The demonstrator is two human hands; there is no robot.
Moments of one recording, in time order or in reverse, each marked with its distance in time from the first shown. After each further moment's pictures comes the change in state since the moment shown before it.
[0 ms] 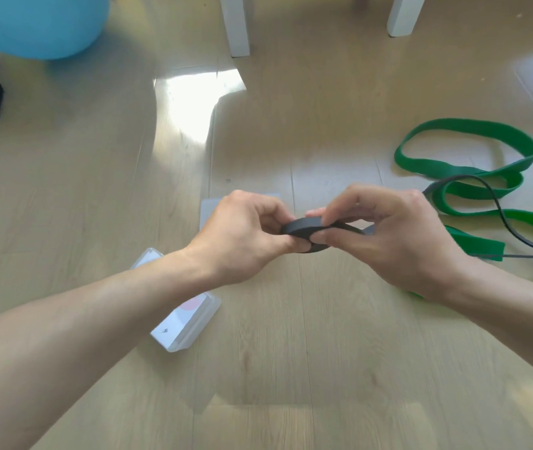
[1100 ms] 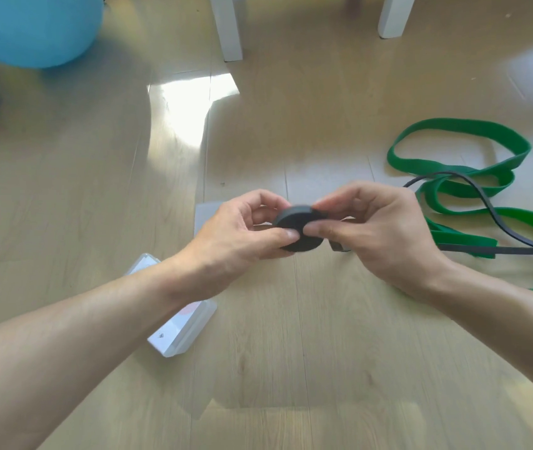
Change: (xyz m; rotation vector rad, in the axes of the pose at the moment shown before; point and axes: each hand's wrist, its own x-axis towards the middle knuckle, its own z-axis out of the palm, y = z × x) left_hand 0.001 -0.001 0.005 -0.440 -0.084 -0.040; right_hand 0.004 0.006 0.007 0.406 0.126 0.176
